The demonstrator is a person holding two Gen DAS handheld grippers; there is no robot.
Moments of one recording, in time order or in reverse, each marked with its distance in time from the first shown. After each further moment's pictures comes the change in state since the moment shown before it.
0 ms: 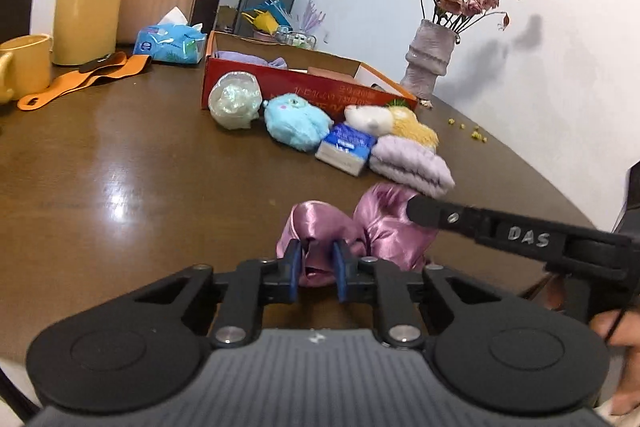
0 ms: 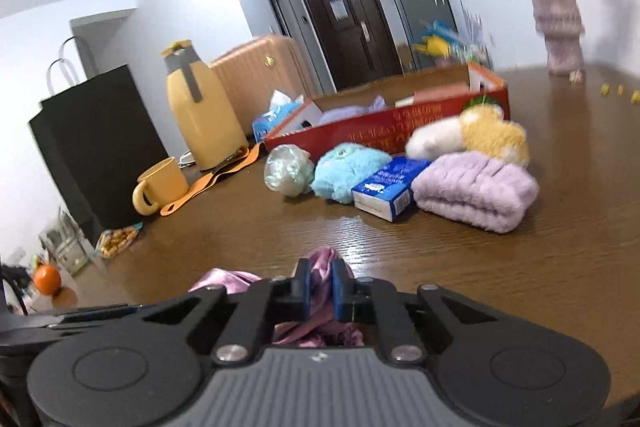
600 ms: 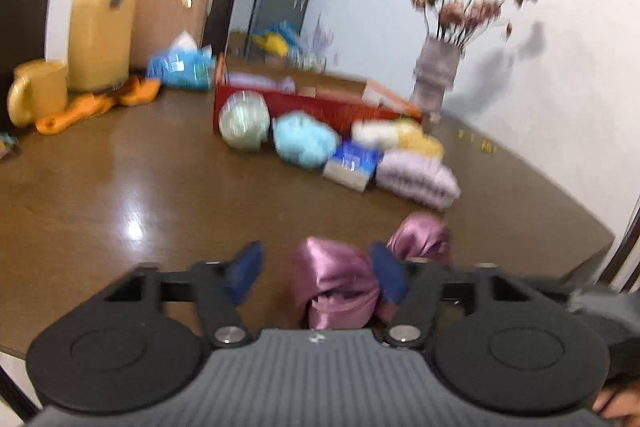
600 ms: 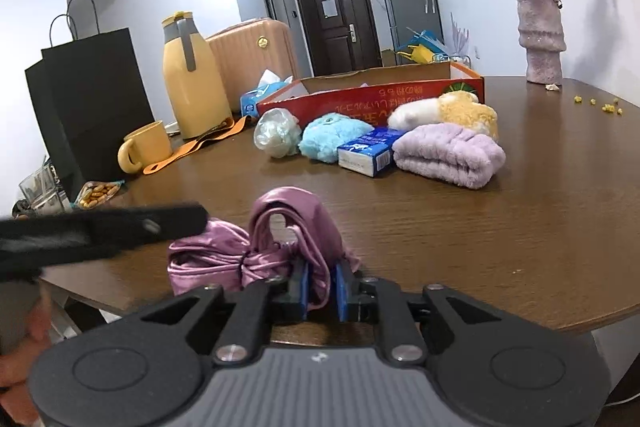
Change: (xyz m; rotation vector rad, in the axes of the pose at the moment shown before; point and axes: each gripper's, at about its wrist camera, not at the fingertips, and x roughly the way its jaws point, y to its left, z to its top) left arm -0.002 -0.008 -0.003 0.024 -0.036 0.043; right arm -0.014 0.010 -0.036 -0.056 0.016 -0.084
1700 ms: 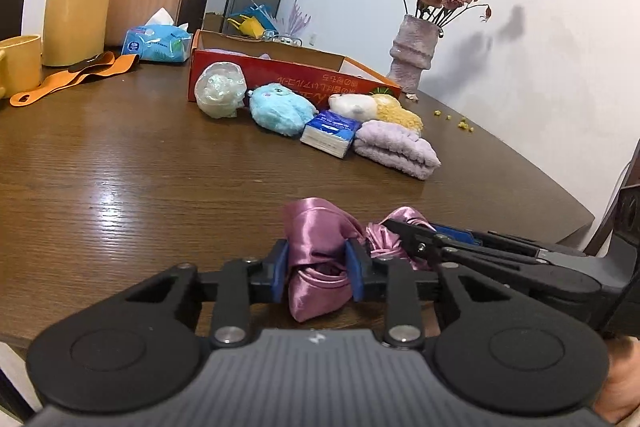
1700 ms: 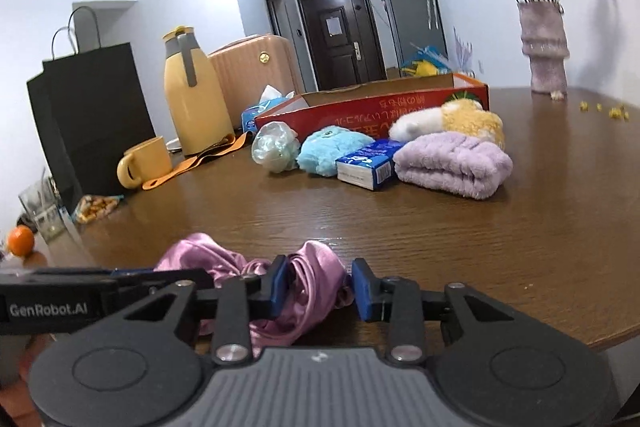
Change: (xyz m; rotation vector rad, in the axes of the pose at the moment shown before) left arm 0.002 0.005 -0.016 0.001 0.019 -0.088; right arm 0.020 -0.003 -0.006 -0.023 -0.054 0.018
